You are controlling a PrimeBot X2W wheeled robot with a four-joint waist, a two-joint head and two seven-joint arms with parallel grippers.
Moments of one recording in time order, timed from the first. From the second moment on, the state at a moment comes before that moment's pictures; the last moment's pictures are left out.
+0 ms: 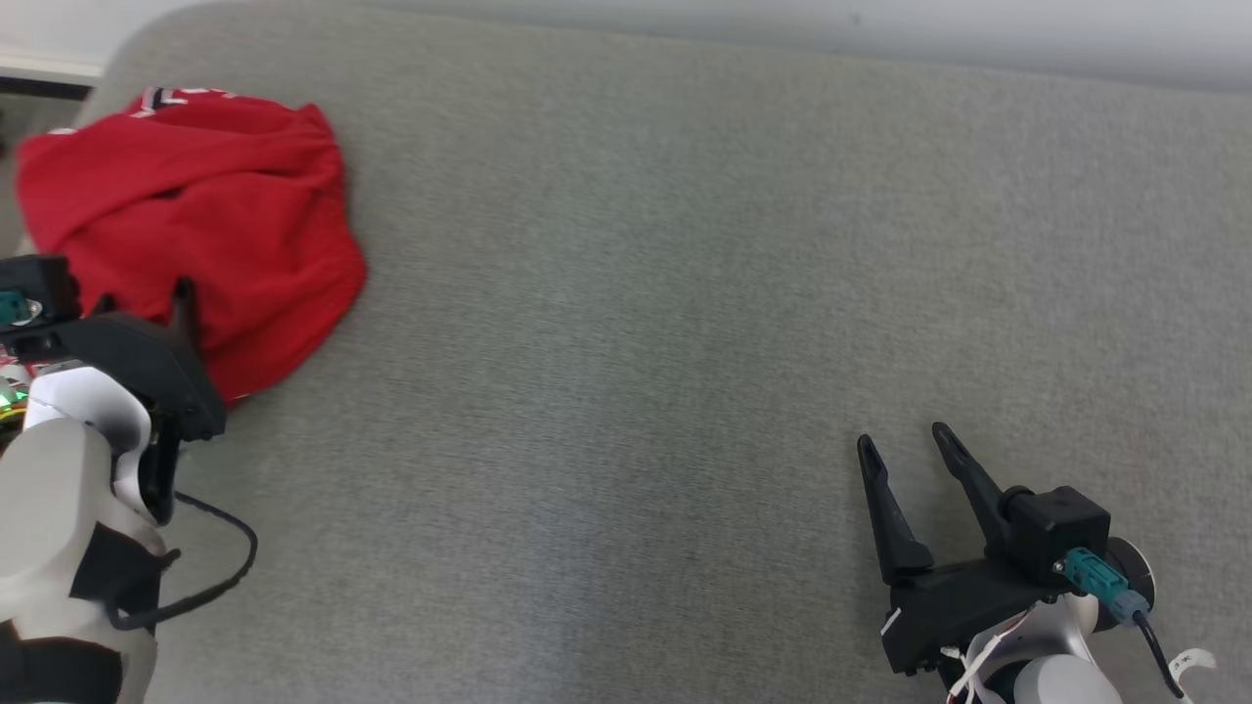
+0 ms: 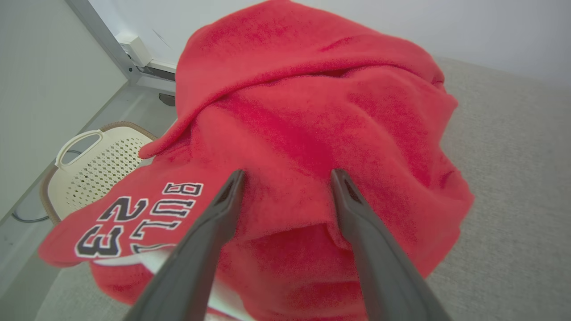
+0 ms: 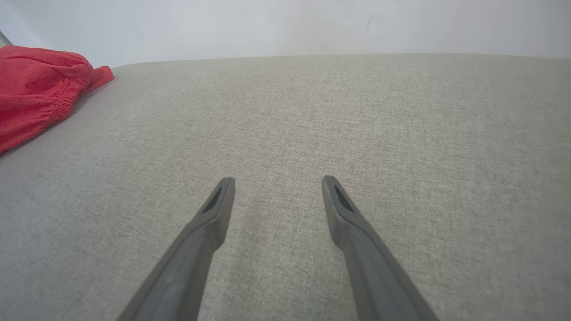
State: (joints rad) left arm -0.88 0.29 -0.02 1.01 -0.35 -0.09 0.05; right arm -0.14 -0.05 0.08 0.10 0.11 0.13 0.00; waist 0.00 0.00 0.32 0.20
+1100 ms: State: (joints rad) left arm -0.99 0.25 -0.10 0.86 -0.31 -0.02 -0.18; right arm -0.12 -0.05 0.05 0.30 0.25 0.13 -0.12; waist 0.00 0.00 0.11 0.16
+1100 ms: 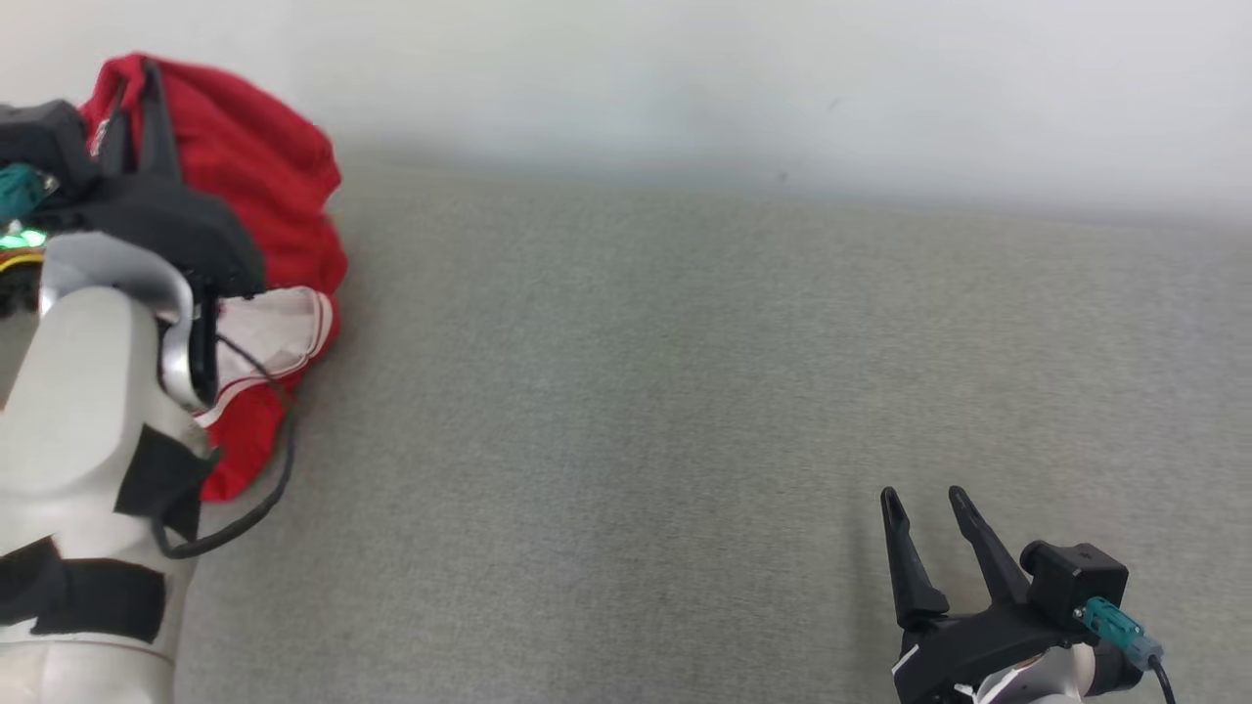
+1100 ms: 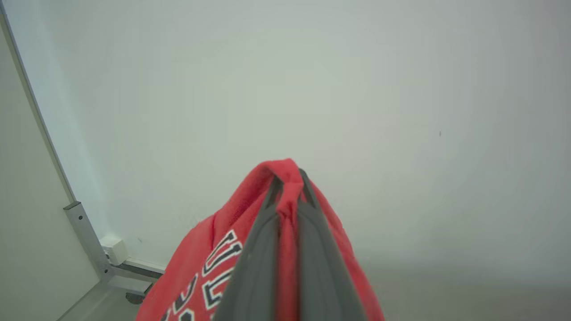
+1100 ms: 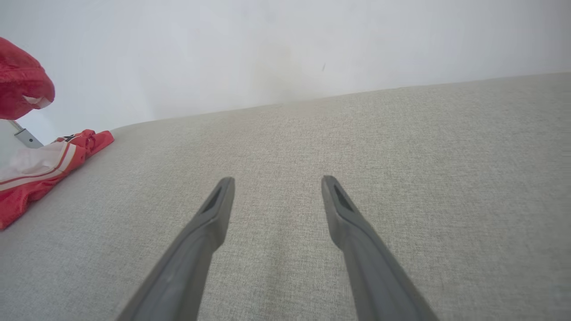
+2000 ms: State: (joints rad) left arm -0.62 0.06 -0.35 0.51 -0.41 -0.09 -0.06; right arm -0.14 -0.05 0.06 0.34 0.28 0.13 -0.17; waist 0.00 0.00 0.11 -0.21
